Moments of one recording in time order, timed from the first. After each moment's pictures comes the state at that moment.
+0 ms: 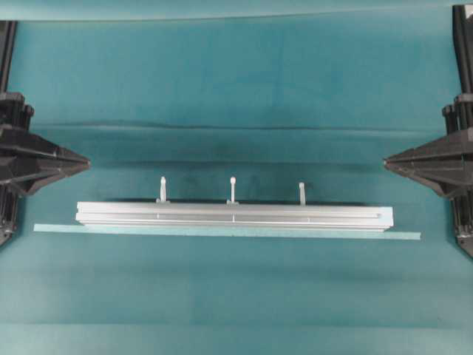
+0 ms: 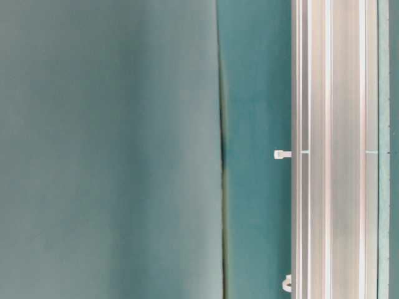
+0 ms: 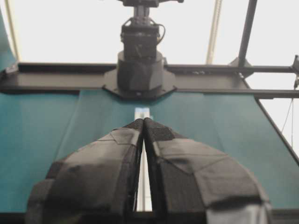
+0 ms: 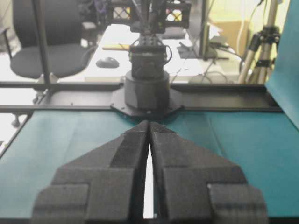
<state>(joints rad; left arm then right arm) 0.00 -0.97 1.17 0.00 -0.29 0.00 0.00 -0.97 1.16 0.00 -0.29 0.01</state>
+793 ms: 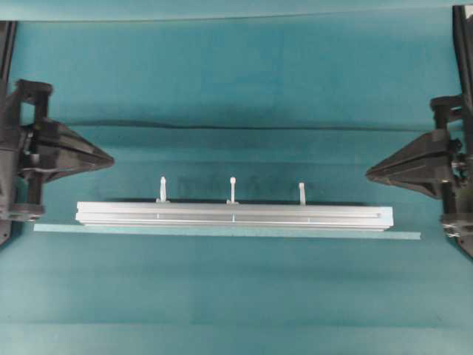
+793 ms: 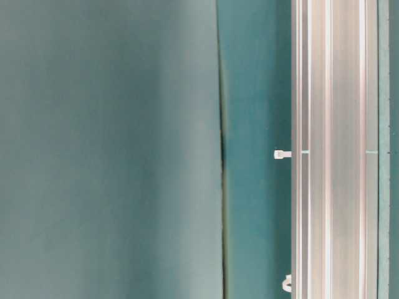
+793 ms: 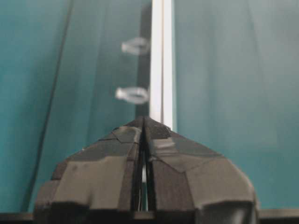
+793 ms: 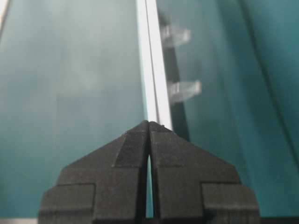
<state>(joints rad) 0.05 -0.77 0.84 0.02 0.42 0.01 -0.02 -0.82 0.87 0.08 0.46 0.11</state>
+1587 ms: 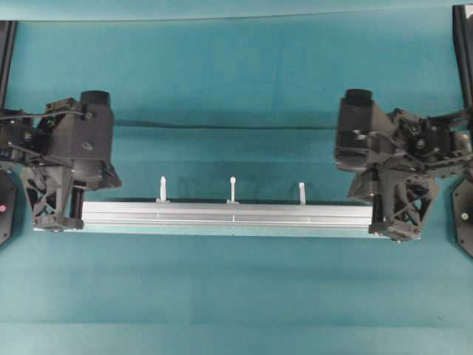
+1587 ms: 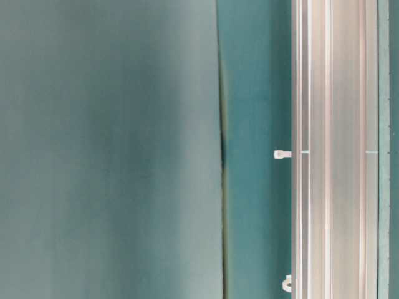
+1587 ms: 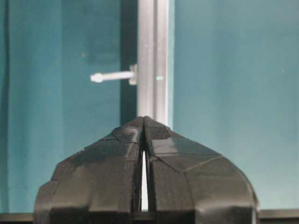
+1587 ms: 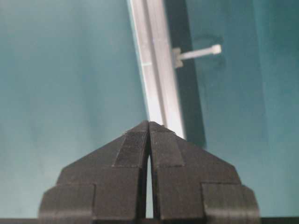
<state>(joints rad) 0.02 -0.50 0.64 0.02 0.86 0.01 -0.02 -0.39 0.56 0.07 1.02 0.15</state>
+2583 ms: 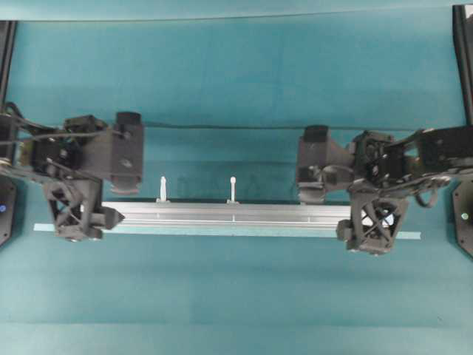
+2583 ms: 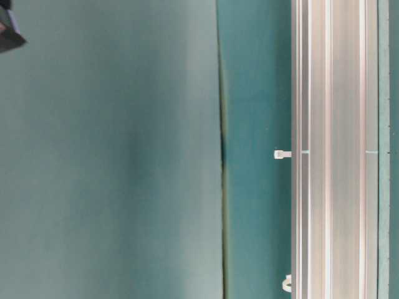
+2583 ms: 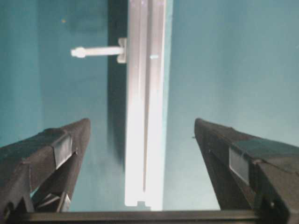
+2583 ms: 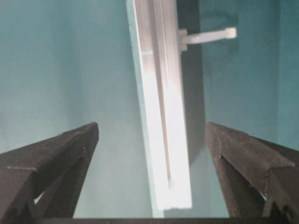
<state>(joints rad) 0.00 -0.36 0.66 0.02 0.86 -0.04 0.03 -0.22 0.58 0.04 0.96 0.13</state>
